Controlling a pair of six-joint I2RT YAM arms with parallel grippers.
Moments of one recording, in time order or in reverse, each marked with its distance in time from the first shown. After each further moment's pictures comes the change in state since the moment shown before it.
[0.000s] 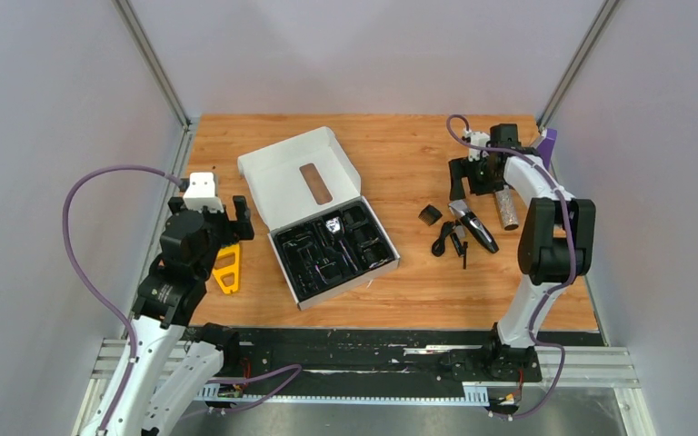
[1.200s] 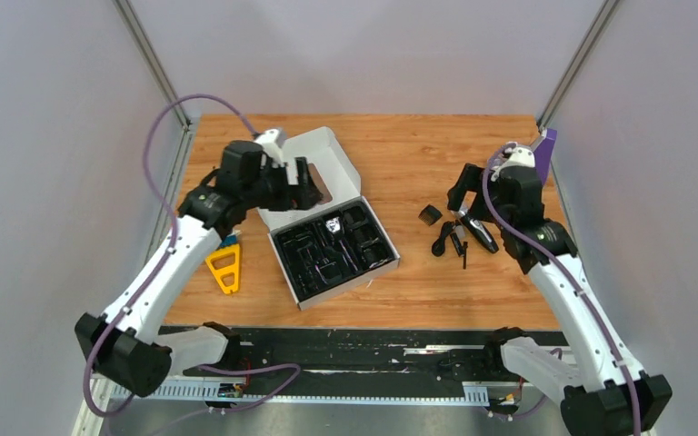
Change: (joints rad) left arm -0.205 0.620 0.390 -0.096 0.496 -0.332; right arm 0.286 -0.934 -0.457 0.121 0.415 0.625
